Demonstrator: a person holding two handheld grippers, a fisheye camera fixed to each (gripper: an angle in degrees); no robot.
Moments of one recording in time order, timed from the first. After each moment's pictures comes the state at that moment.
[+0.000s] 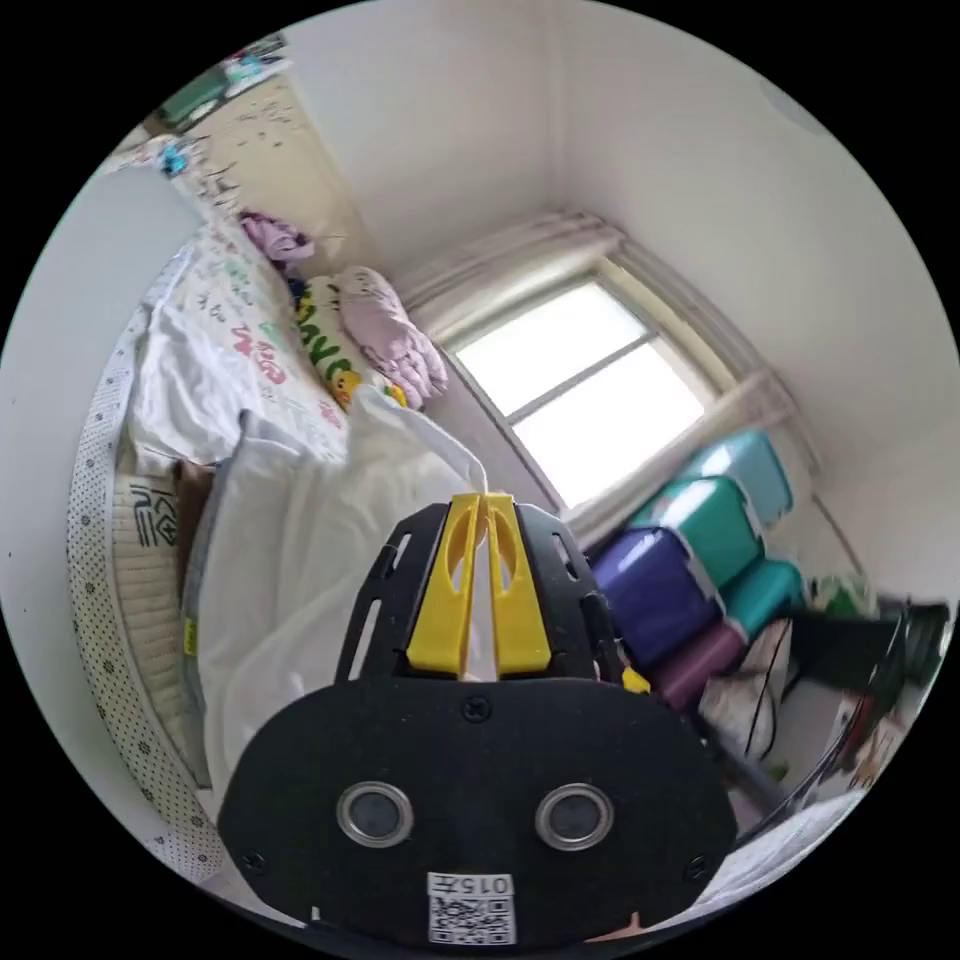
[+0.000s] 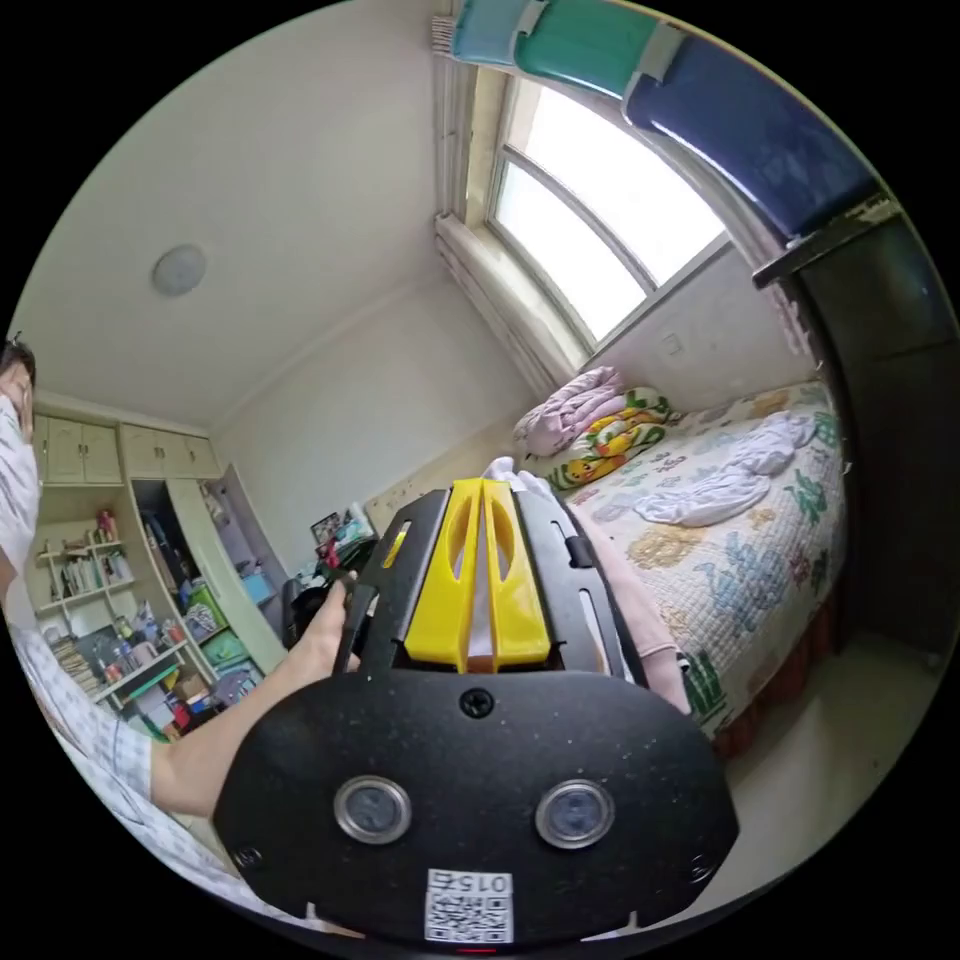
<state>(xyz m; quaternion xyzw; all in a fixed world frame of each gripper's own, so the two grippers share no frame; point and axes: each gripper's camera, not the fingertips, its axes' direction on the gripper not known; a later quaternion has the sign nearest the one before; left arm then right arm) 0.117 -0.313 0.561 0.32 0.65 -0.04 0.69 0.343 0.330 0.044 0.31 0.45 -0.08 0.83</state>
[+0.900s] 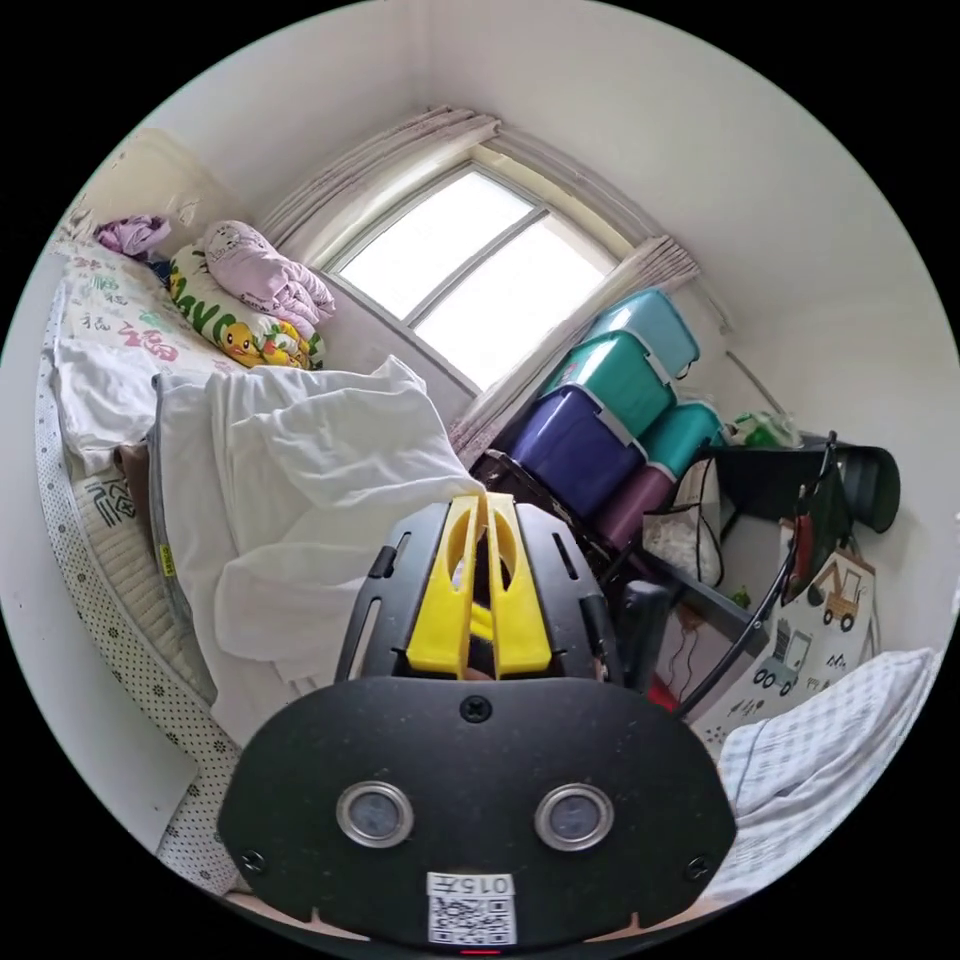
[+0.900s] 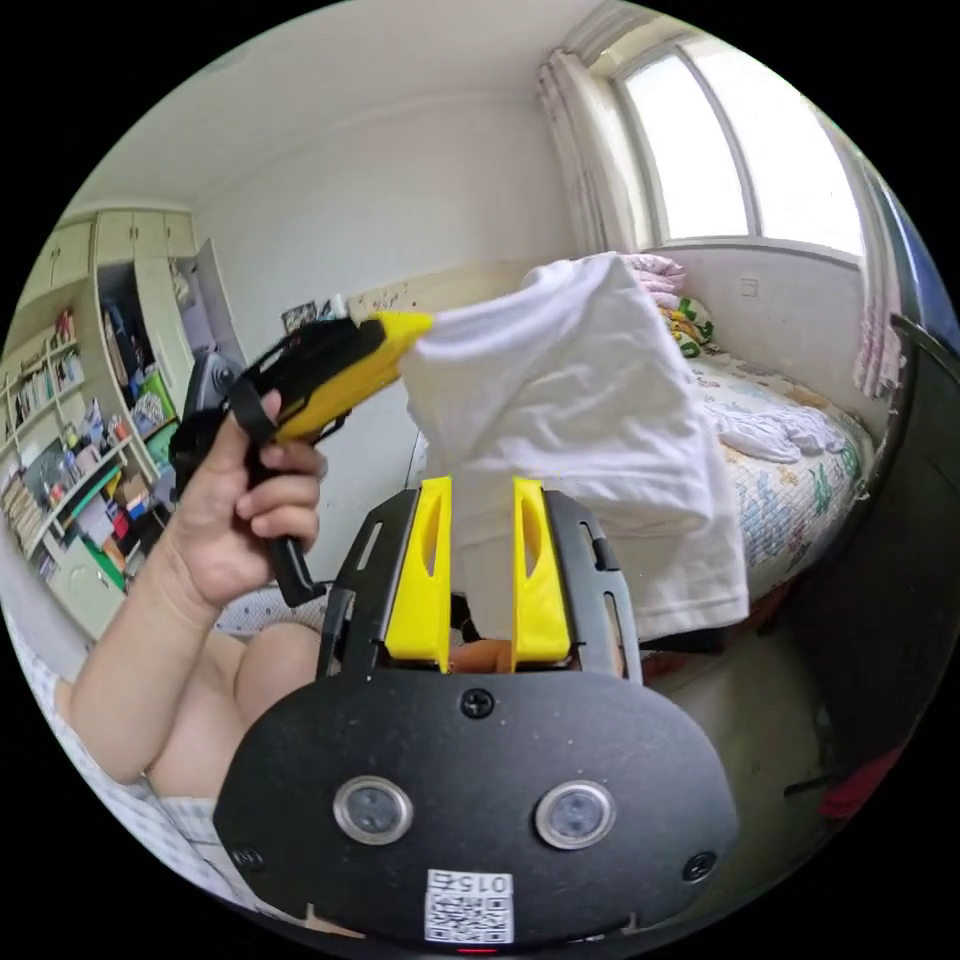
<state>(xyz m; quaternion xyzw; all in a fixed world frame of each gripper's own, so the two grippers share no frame) 0.033 -0.180 0.542 0.30 0.66 0.19 0.66 0.360 0.449 0.235 0.02 0.56 -0.06 0.82</state>
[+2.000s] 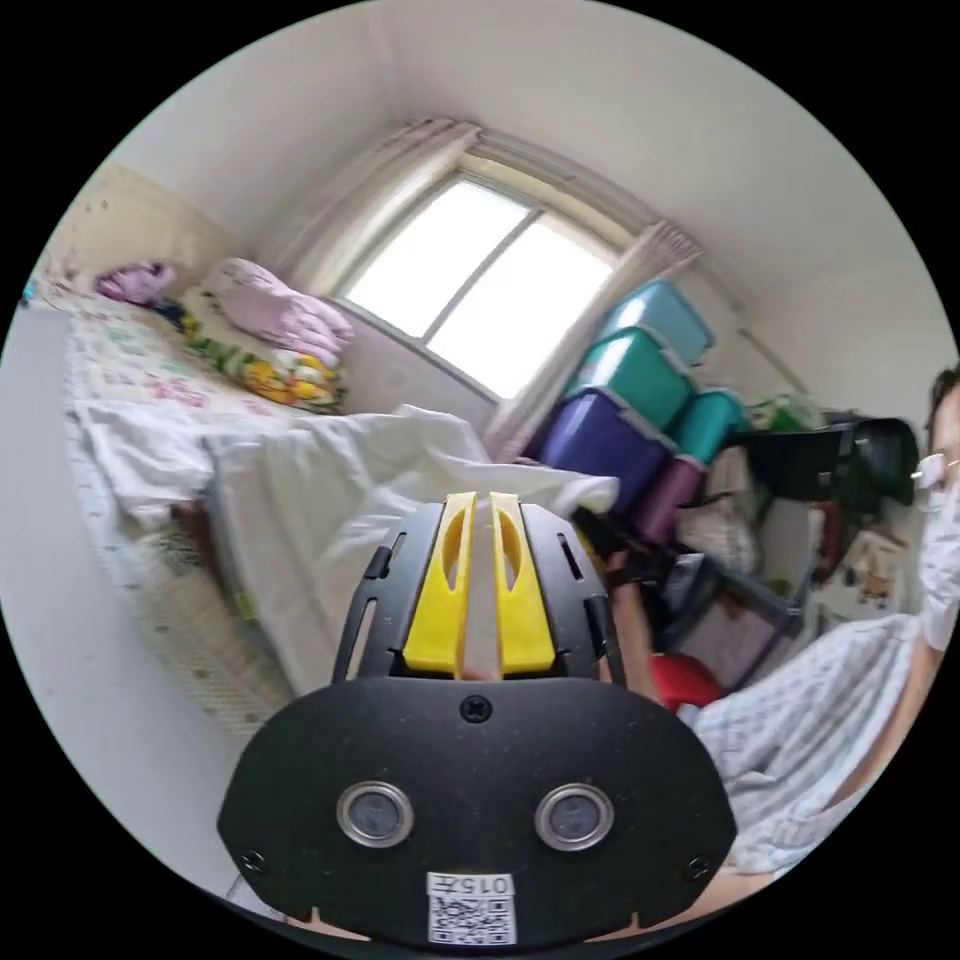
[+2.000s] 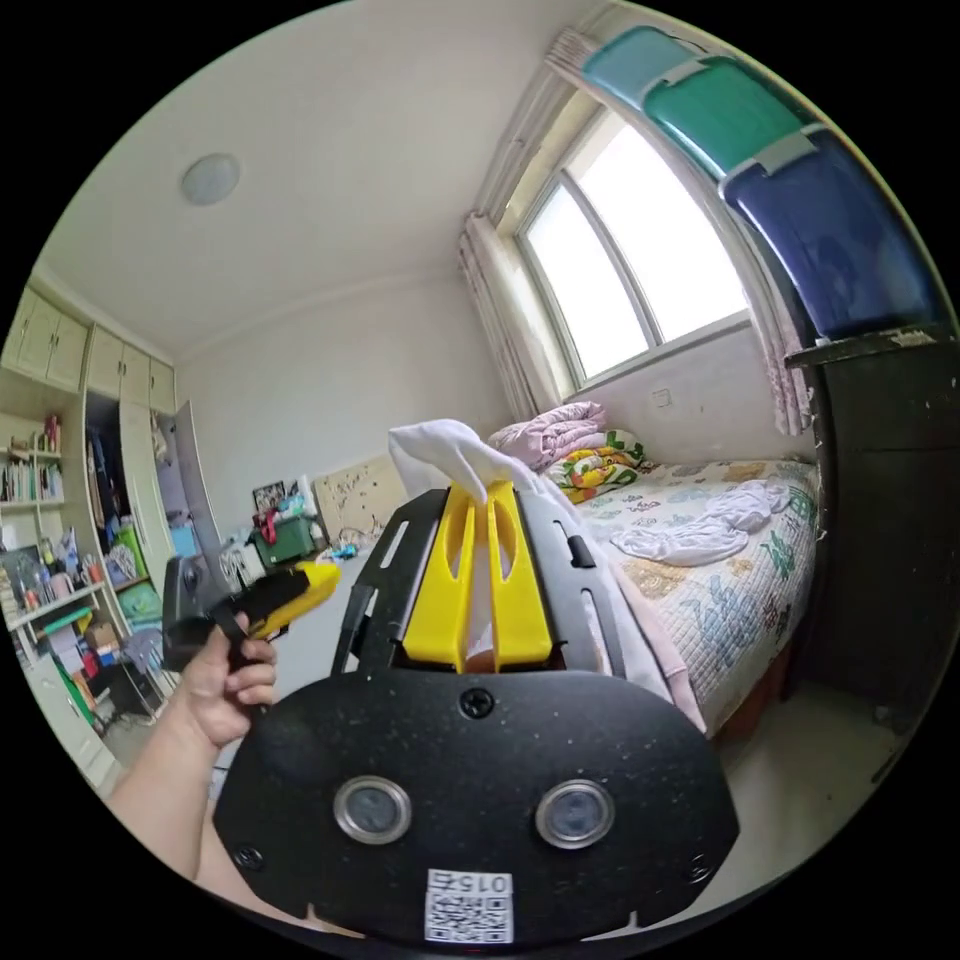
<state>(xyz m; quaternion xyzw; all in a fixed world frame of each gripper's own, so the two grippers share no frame) 0.029 -0.134 0.482 0.34 0.62 0.20 0.68 0.289 0.531 0.143 0.28 0.56 -0.14 0.77</state>
